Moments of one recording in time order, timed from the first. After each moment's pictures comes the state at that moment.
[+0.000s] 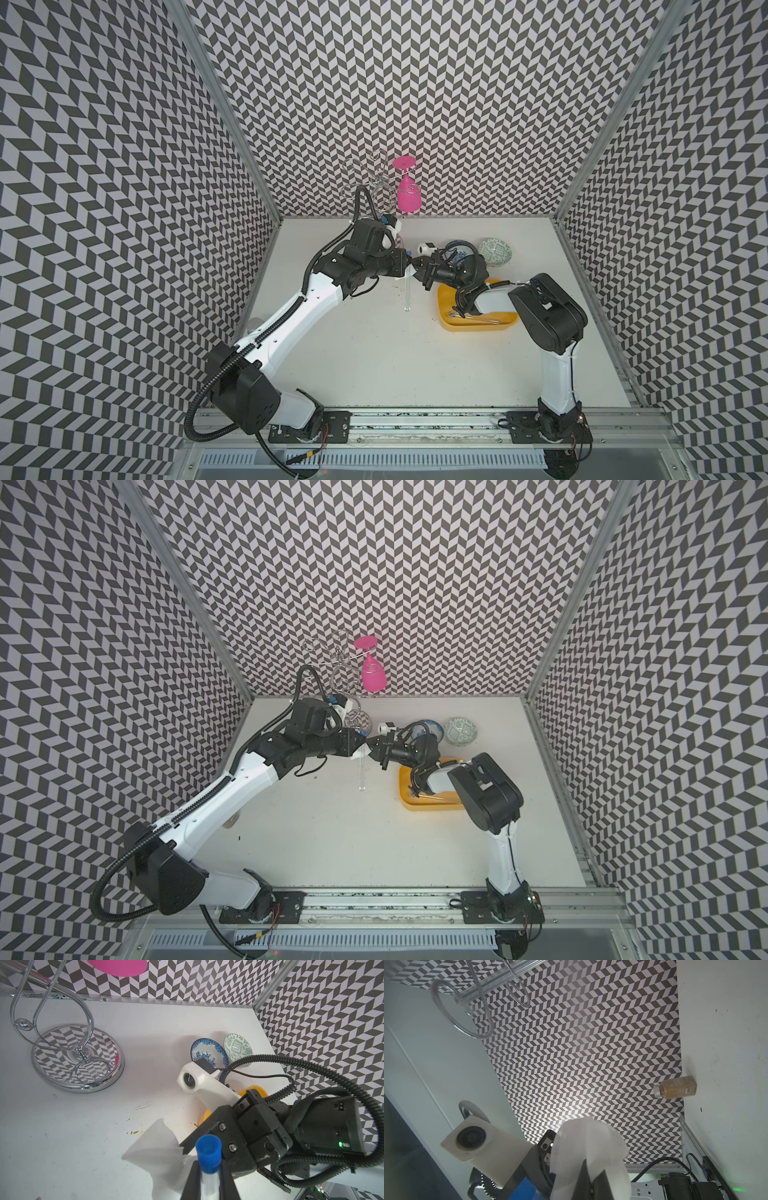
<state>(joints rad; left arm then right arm) -0.56 1.42 1.35 -0.56 0.23 -0.39 0.55 2.04 1.02 1.35 -0.87 2.11</state>
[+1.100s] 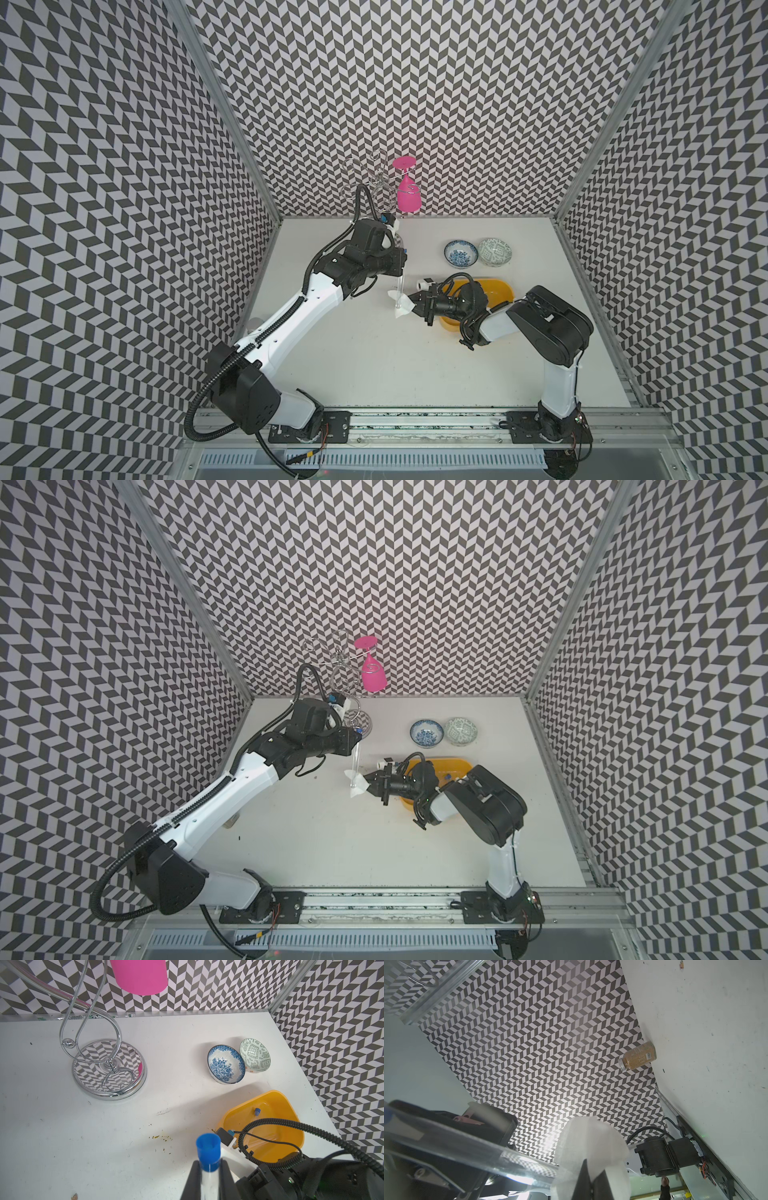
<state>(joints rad) -0.56 1.43 1.35 -0.56 0.11 -0.33 0.67 1.95 0.71 1.38 -0.81 2.11</state>
